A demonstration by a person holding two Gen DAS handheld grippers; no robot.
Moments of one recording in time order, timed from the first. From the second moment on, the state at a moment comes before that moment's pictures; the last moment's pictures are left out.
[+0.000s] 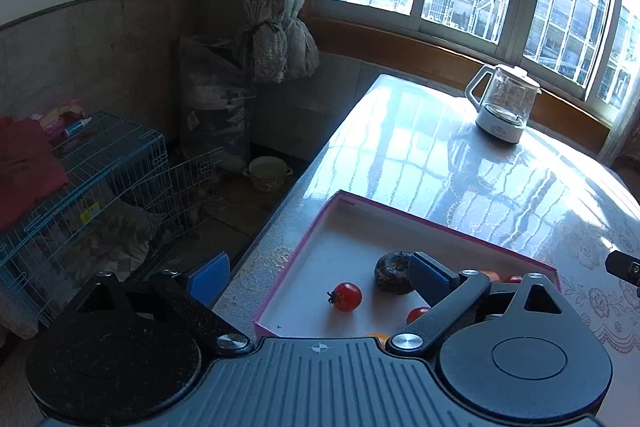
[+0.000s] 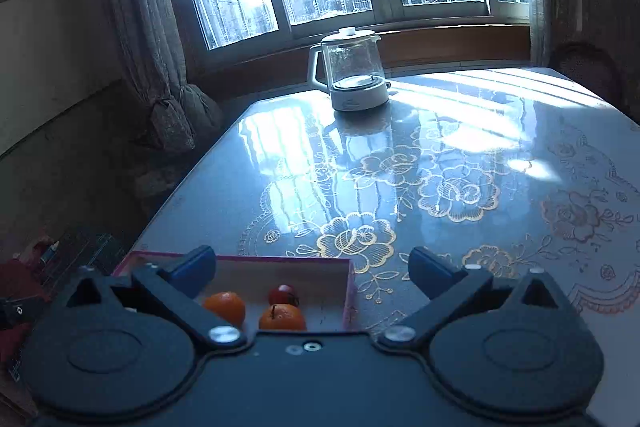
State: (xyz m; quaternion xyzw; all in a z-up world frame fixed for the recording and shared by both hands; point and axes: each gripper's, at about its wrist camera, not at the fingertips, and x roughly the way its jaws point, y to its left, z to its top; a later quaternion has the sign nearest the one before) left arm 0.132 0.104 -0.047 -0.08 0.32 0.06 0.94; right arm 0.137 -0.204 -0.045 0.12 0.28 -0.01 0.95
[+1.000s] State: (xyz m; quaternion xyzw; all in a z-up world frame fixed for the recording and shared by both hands) left arm 0.025 0.064 -0.011 0.05 0.36 0.02 0.93; right arm 0.024 -0.142 -0.021 0.05 0.42 -0.01 0.90
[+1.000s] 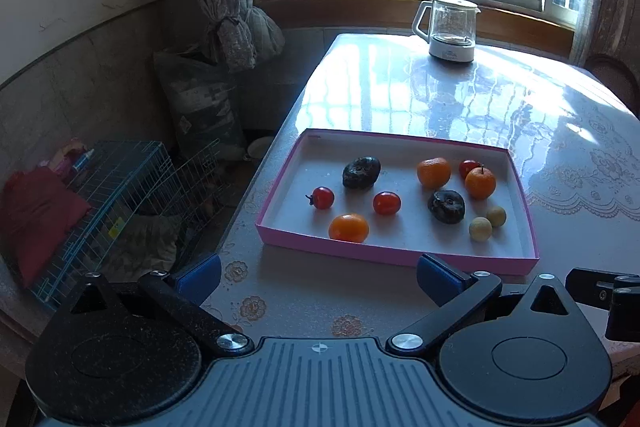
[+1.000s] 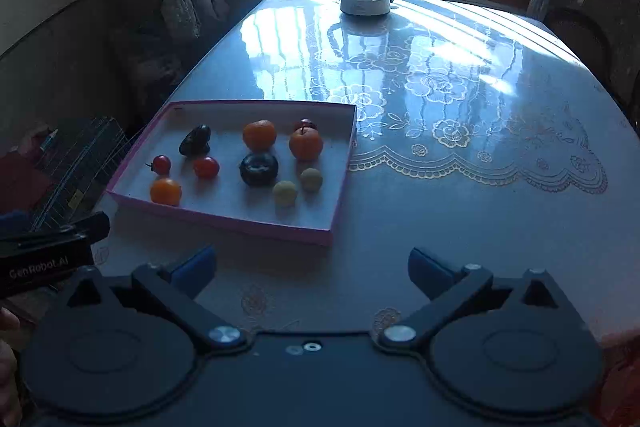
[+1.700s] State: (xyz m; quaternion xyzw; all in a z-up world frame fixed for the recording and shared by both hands) left arm 0.021 0.095 -0.011 0.06 0.37 -0.03 0.93; right arm -0.006 -0.078 -0.024 0.02 0.40 -0.07 0.91
